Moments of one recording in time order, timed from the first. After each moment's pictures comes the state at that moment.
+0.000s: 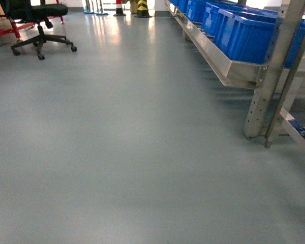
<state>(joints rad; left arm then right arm) 0.00 0.01 0.01 -0.01 0.00 0.00 0.00 0.00 0.01 -0.01 0.00 0.00</state>
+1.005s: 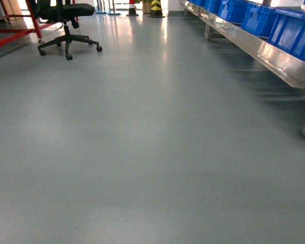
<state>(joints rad) 0.00 0.01 0.01 -0.01 0.00 0.00 0.00 0.00 0.01 -0.01 0.00 0.00</state>
